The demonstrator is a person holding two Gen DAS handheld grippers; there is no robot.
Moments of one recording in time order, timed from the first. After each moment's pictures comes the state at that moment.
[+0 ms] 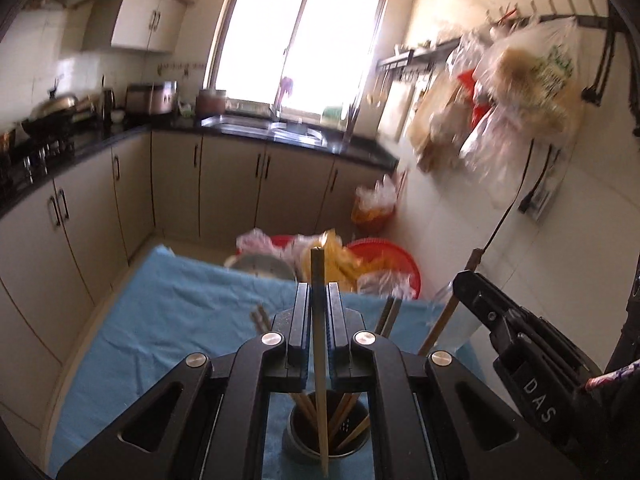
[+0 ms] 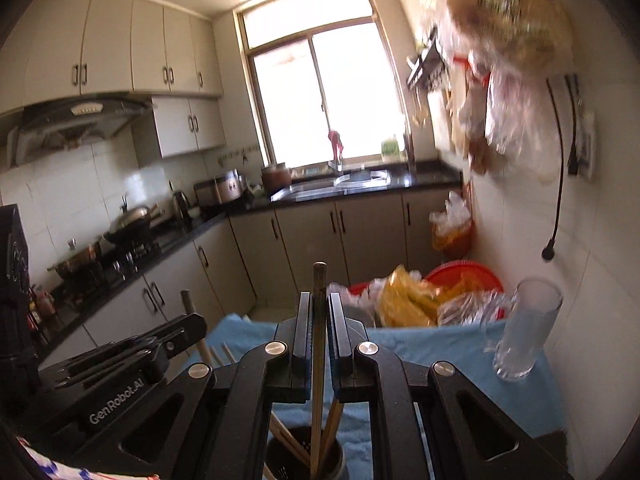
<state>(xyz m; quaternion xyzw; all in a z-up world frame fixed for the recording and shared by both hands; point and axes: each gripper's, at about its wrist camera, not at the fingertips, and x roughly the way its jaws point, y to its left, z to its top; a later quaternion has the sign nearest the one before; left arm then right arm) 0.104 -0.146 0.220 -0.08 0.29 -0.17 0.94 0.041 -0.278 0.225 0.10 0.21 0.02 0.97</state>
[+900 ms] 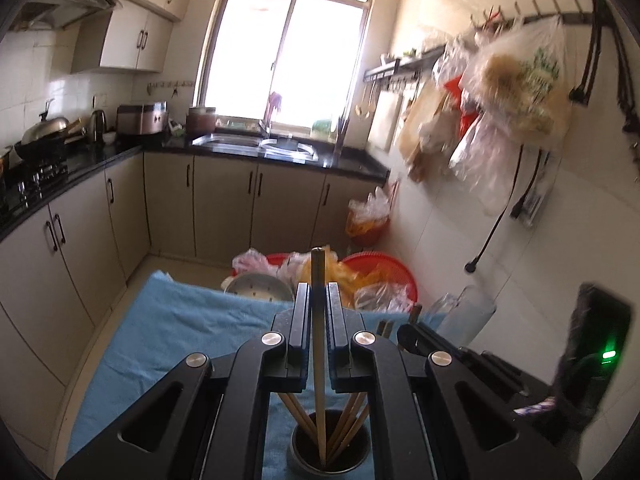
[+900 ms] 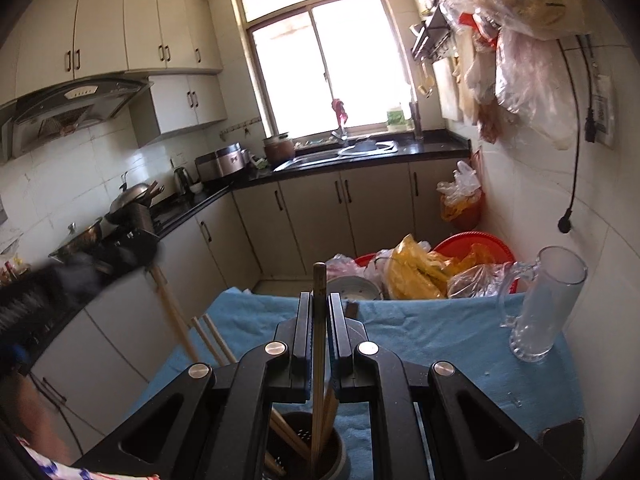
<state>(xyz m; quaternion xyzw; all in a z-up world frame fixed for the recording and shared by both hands) 0.101 -0.146 0.240 -0.06 0.26 -0.18 0.95 0.062 -0.283 0.199 0.11 0.25 0.05 0.96</state>
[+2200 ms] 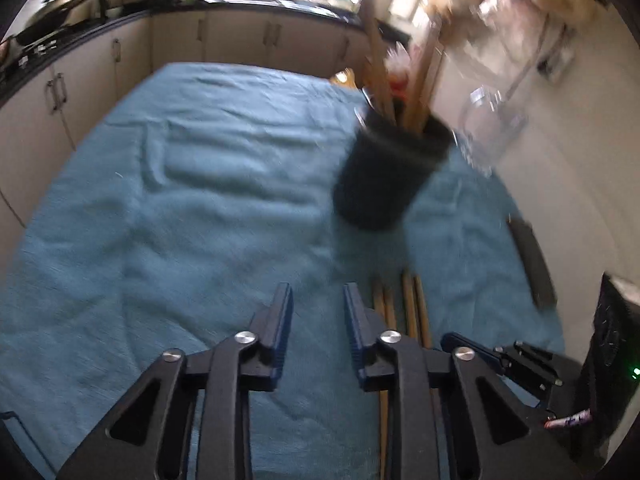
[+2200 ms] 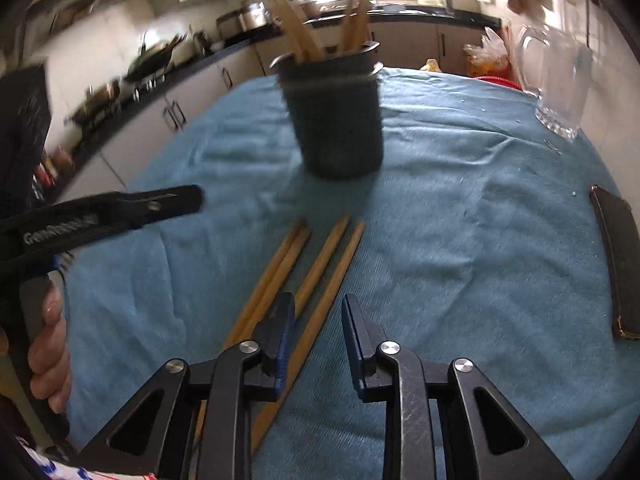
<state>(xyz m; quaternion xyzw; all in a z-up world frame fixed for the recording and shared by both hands) -0.009 -0.092 0.039 -0.04 0.47 -0.20 0.86 -0.088 -0.241 0.018 0.05 0.46 0.10 0.88</state>
